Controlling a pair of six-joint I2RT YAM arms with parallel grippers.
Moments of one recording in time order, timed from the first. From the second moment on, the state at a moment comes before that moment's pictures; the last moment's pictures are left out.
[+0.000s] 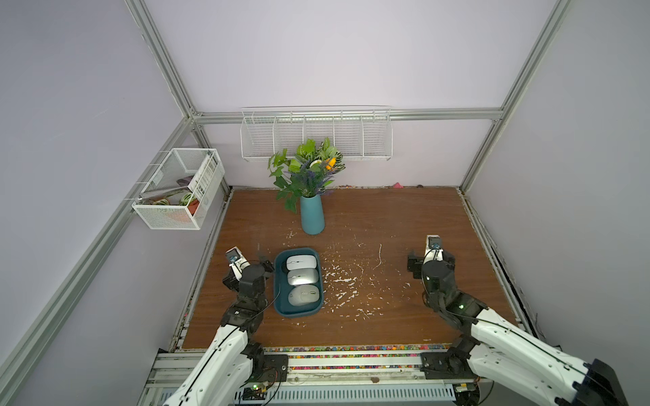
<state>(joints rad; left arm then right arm) -0.28 0.77 0.22 0.19 -0.65 -0.33 0.57 0.85 0.40 0.00 0.82 0.14</state>
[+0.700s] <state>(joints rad) -0.06 1.54 0.19 1.16 -0.15 0.04 0.13 1.57 0.28 0.92 0.43 -0.04</state>
